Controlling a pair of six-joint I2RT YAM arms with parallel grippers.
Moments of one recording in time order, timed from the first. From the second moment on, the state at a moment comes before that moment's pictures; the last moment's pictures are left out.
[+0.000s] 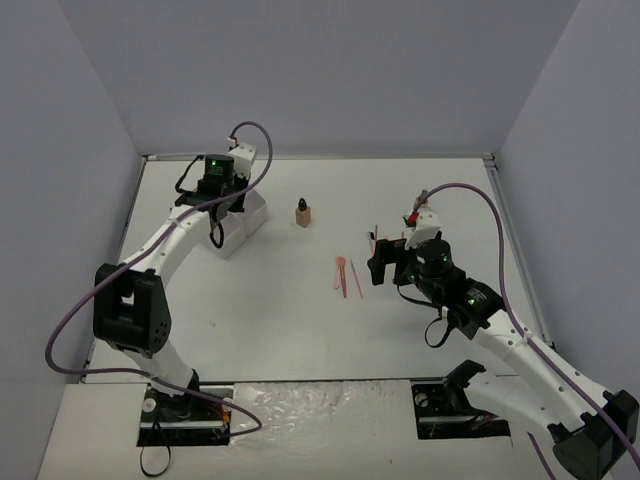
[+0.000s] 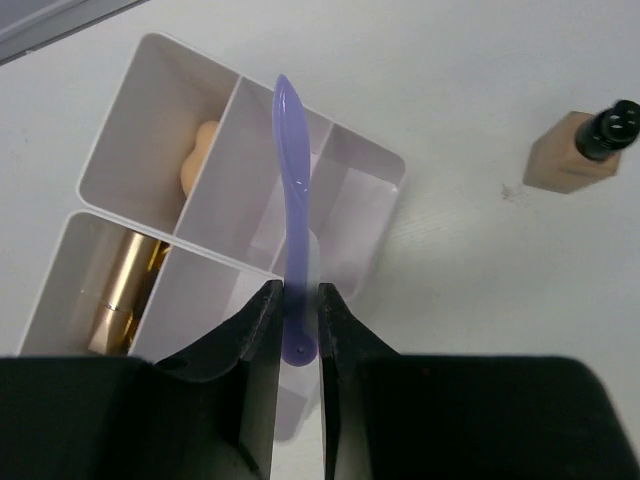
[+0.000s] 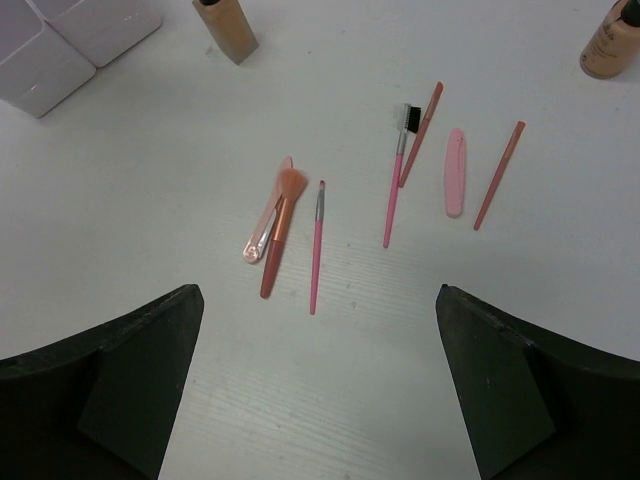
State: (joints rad) left arm -0.26 1.64 1.34 -0.32 -0.08 0.15; right arm 0.60 0.87 0.71 -0.31 0.19 0.31
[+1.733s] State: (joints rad) left arm -0.49 1.49 1.23 -0.30 -0.10 -0.15; right arm 0.59 0.85 0.71 -0.30 0.19 0.30
